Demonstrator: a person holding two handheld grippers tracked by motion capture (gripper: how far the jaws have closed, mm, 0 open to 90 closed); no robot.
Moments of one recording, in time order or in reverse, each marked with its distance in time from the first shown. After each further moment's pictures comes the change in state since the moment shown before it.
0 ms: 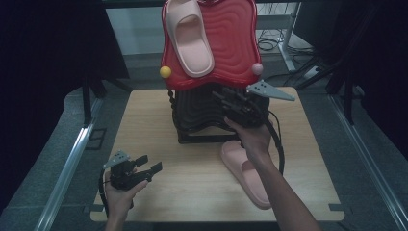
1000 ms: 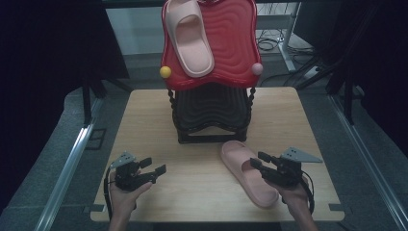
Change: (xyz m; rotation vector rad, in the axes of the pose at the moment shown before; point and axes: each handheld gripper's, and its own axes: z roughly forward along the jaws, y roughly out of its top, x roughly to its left) left arm -0.004 -0.005 0.011 0.042 -0.003 0.007; right arm -0.079 -0.157 -0.099 0.263 -0.018 0.016
